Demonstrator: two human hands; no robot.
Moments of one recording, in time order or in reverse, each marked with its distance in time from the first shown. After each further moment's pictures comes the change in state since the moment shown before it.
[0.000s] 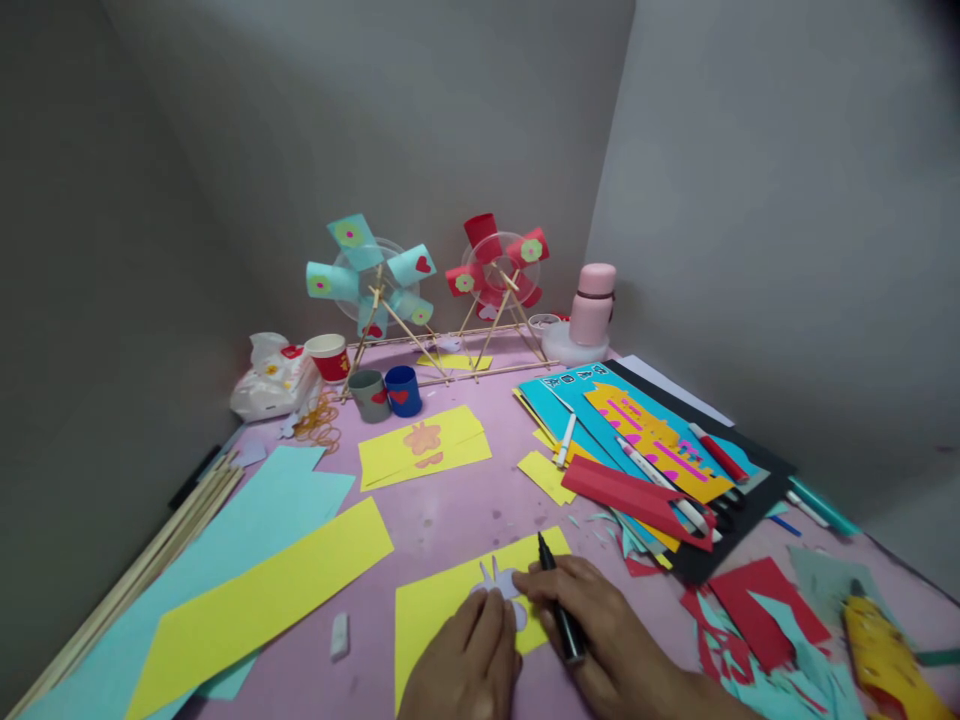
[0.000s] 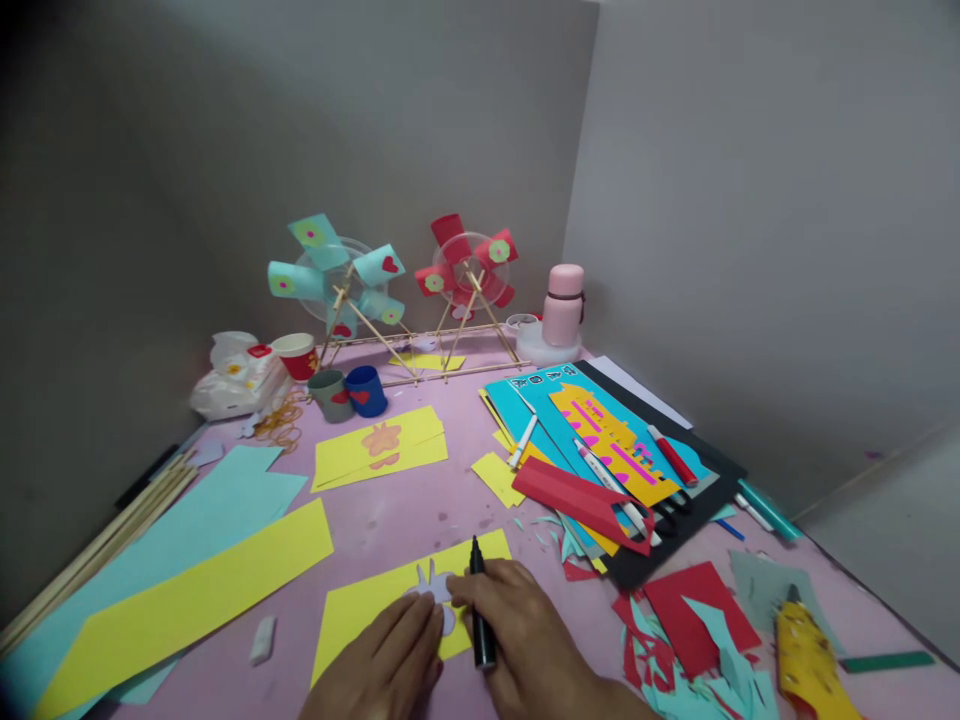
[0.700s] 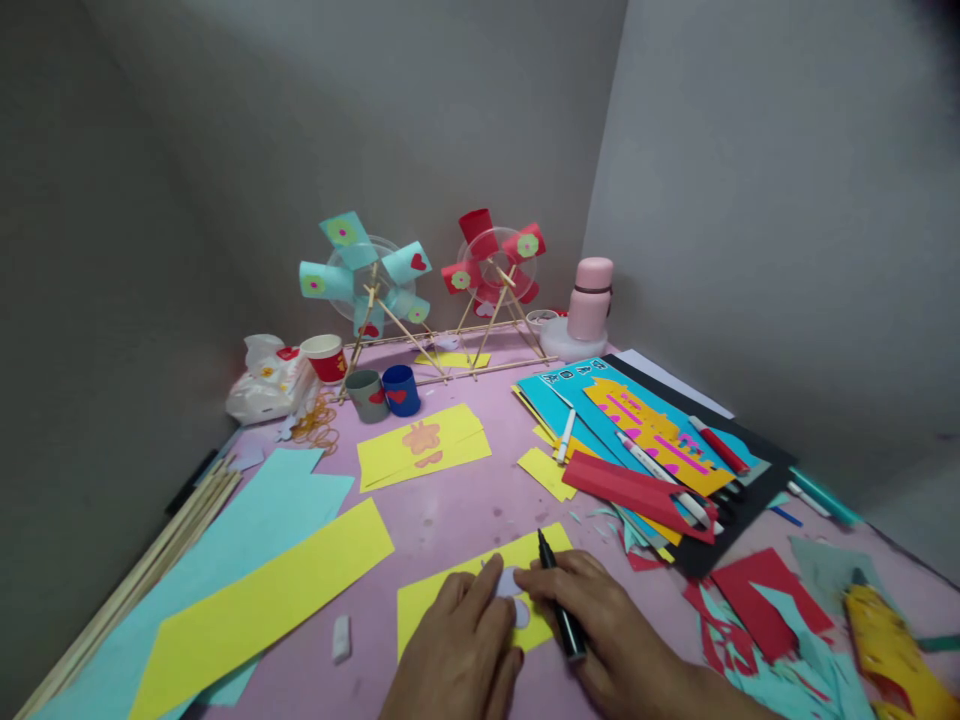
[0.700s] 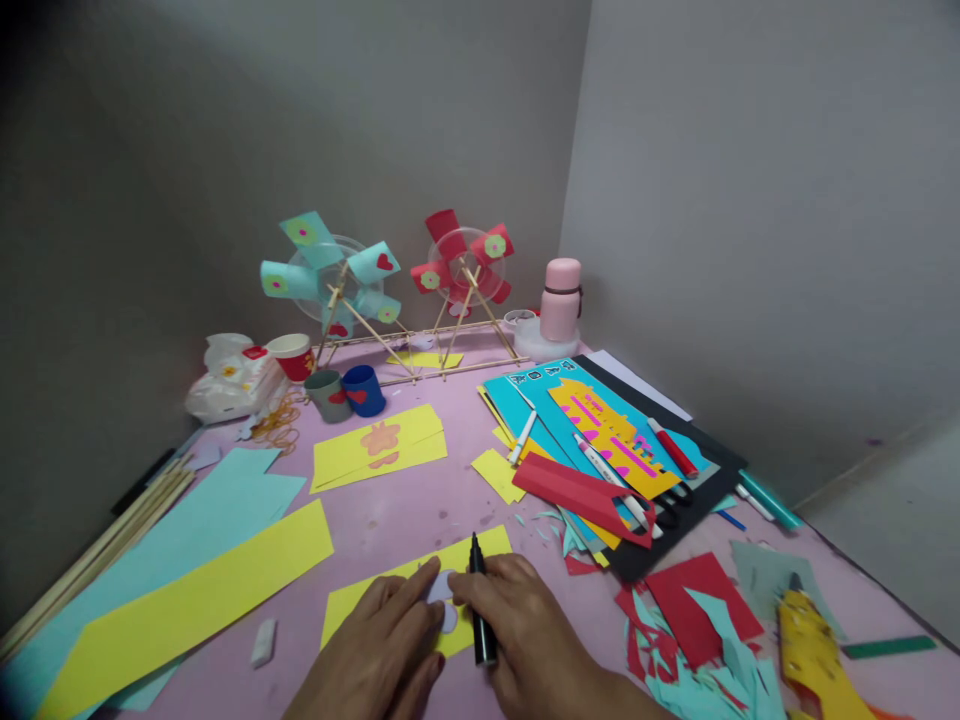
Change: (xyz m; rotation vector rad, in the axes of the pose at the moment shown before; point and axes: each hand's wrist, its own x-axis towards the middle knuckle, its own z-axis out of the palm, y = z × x) left_hand 0.003 -0.017 -0.017 -0.370 -0.330 -0.237; right_hand -0.003 0.003 0.002 -0.104 -0.090 0.043
